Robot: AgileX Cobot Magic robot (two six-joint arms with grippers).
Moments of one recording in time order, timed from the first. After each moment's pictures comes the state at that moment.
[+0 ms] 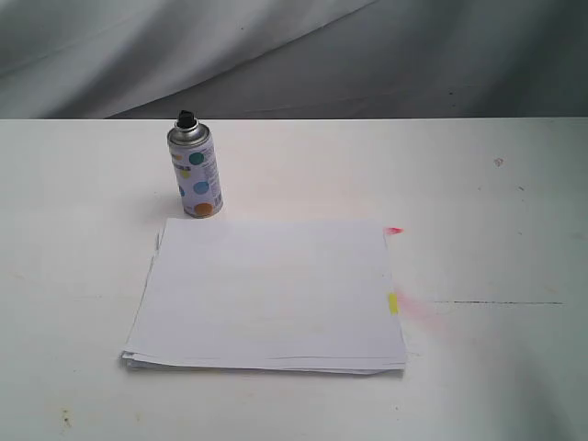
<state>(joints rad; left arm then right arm) -0.09 0.00 0.00 0.04 0.17 -0.25 -0.04 0.17 0.00 0.05 0.20 -0.10</state>
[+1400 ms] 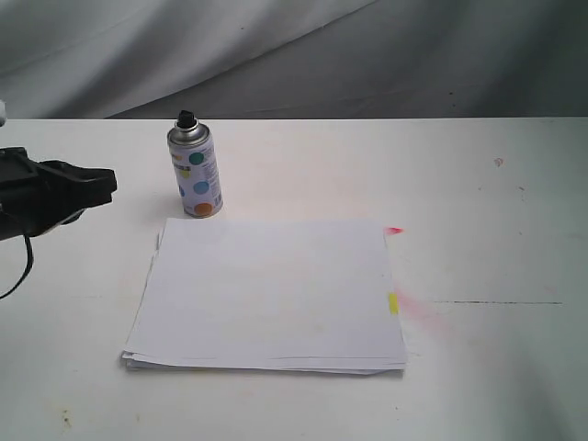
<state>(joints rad) -0.10 1.37 -0.57 1.17 -0.42 -1.34 -0.04 0.17 0.00 0.05 0.21 -0.10</state>
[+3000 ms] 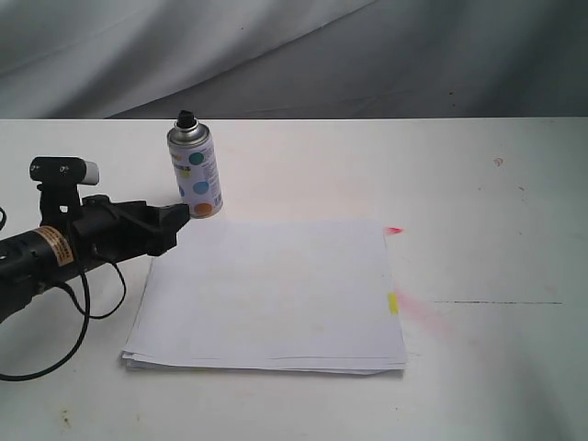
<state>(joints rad) -0.18 1.88 -0.58 0.48 -0.82 -0.51 -0.04 0.17 0.00 0.05 0.21 -0.10</state>
